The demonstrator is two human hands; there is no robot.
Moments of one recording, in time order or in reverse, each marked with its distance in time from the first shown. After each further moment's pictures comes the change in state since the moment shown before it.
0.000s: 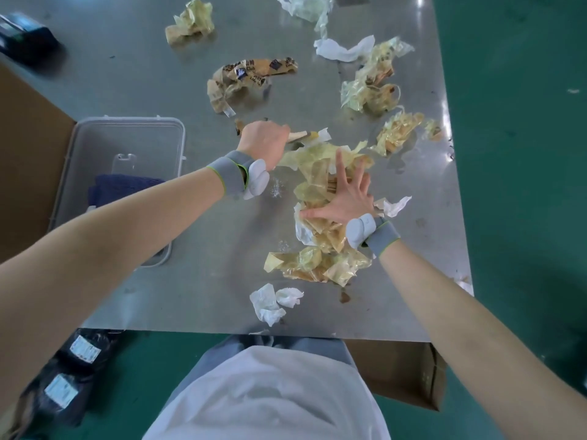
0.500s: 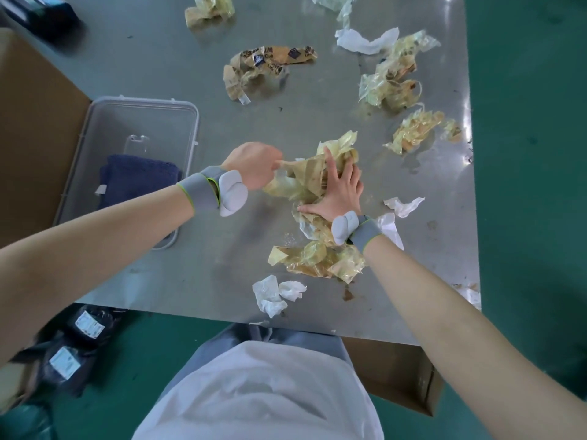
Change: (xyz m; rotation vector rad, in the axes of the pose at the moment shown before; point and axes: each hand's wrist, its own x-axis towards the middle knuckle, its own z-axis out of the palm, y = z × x) left_hand -0.052 -0.022 0.026 -0.315 -0.130 -0.045; right_hand 0.009 -0.022 0.033 0.011 0.169 -0.143
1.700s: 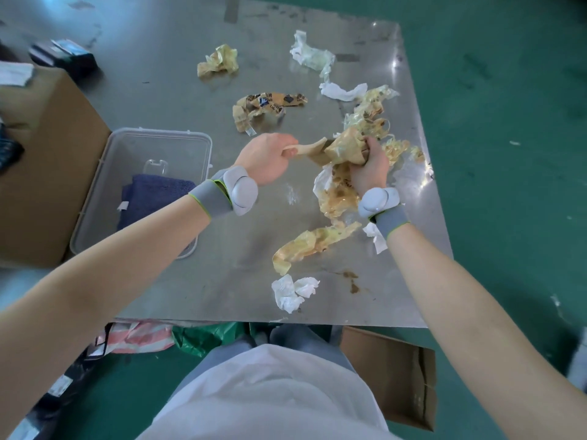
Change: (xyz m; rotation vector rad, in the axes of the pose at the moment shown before) left_hand -0.071 0.002 -0.057 -0.331 0.370 0.178; right_hand -0.036 -0.053 -0.105 0.446 0.517 -0.025
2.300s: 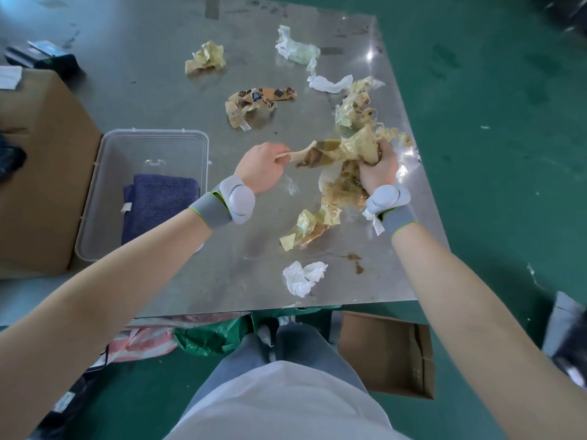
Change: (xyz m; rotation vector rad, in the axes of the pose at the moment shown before) left_hand -0.034 -0.017 0.001 -0.159 -0.055 -0.051; right_hand -0.038 -0.010 -0.014 0.057 0.124 0.188
